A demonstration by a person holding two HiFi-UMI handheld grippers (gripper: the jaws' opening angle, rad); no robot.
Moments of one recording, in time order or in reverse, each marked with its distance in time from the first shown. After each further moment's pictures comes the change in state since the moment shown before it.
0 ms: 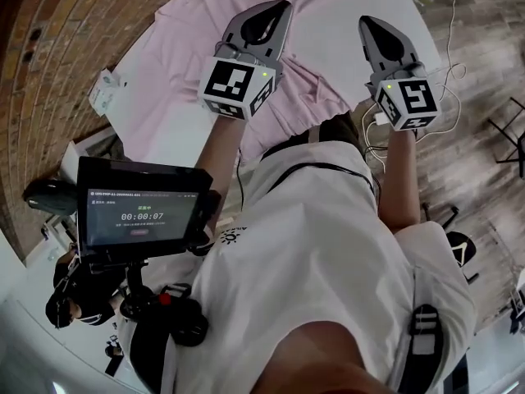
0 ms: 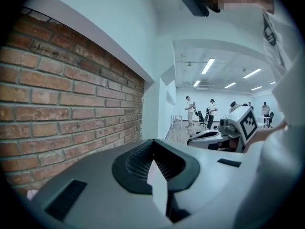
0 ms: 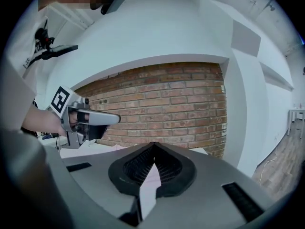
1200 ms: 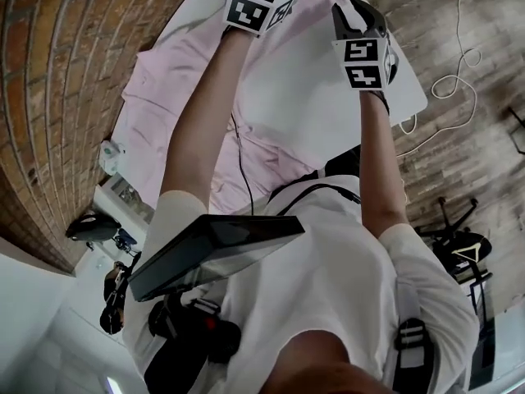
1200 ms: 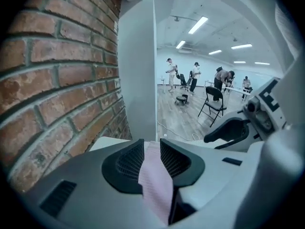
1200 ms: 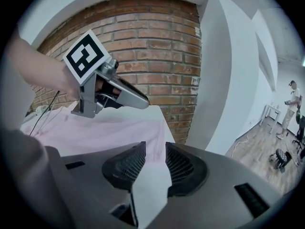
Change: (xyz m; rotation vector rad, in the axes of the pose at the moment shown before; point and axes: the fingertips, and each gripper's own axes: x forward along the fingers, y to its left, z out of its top) left arm 0.396 0.039 -0.150 0.176 0.454 -0.263; right arm 0.134 -0.249 -0.177 0.014 0.409 -0.270
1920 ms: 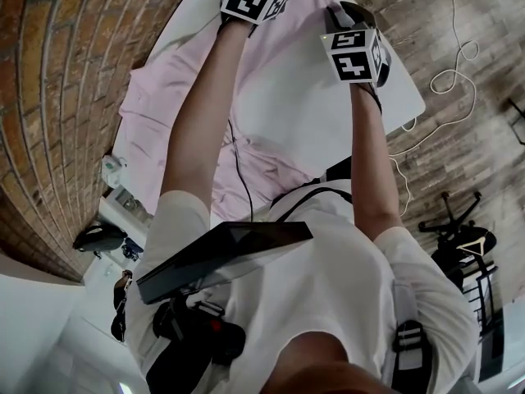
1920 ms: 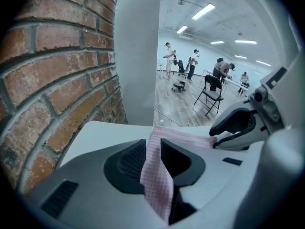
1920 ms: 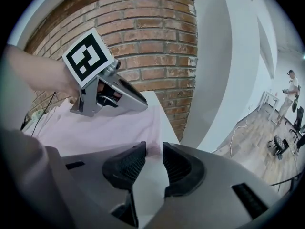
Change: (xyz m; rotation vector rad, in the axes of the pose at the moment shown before) left arm 0.051 0.014 -0.037 -0.014 0.199 -0.067; right arm 0.029 -0.011 -0.024 0.071 0.172 0.000
